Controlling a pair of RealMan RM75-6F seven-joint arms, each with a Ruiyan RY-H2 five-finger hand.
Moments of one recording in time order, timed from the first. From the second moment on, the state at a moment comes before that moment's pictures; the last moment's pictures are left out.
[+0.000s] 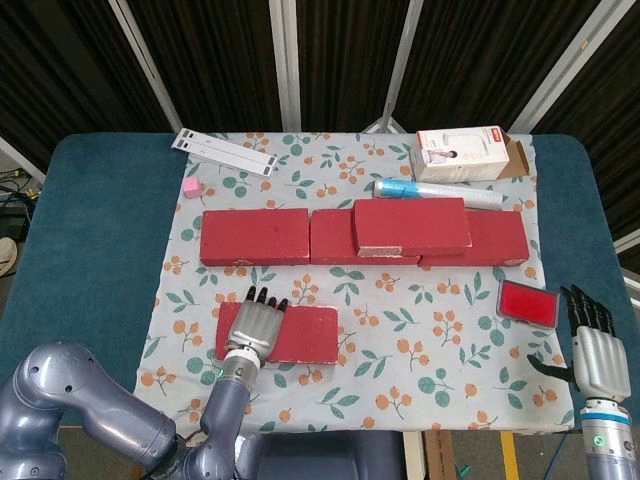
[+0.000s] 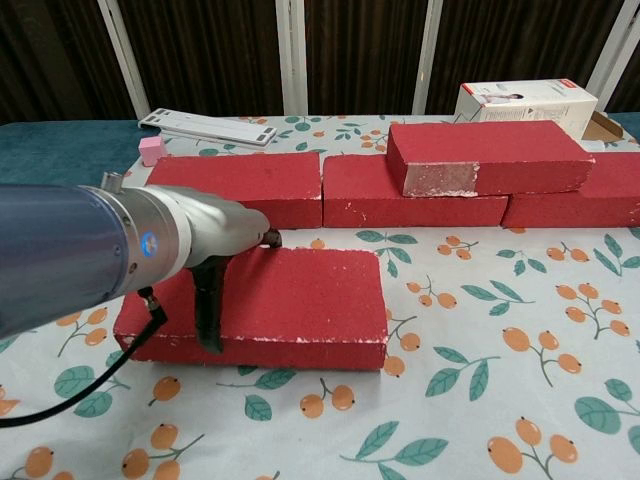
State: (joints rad) left arm -1.26 -1.72 -0.21 -2.00 0.03 1.57 1.16; right arm 0.11 -1.14 0.09 -1.78 -1.21 1.43 -0.07
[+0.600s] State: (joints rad) left arm -1.22 -1.44 -0.27 -2.01 0.18 1.38 1.13; right arm 0.11 -1.15 0.11 -1.77 -1.19 1.41 -0.09
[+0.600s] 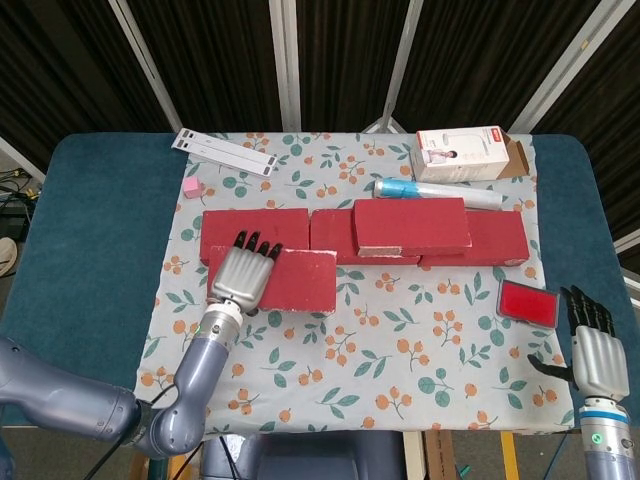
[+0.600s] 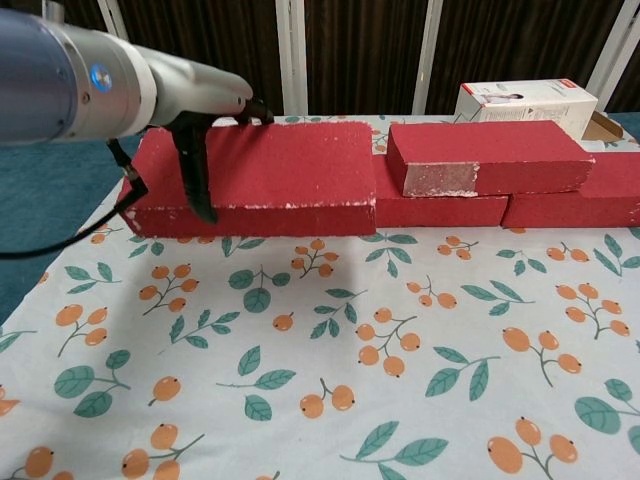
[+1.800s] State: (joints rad) left arm -1.55 -1.47 -0.22 -1.16 -0.46 0.61 1.34; right arm 0.12 -1.19 0.15 -1.72 -1.08 1.36 -0.18
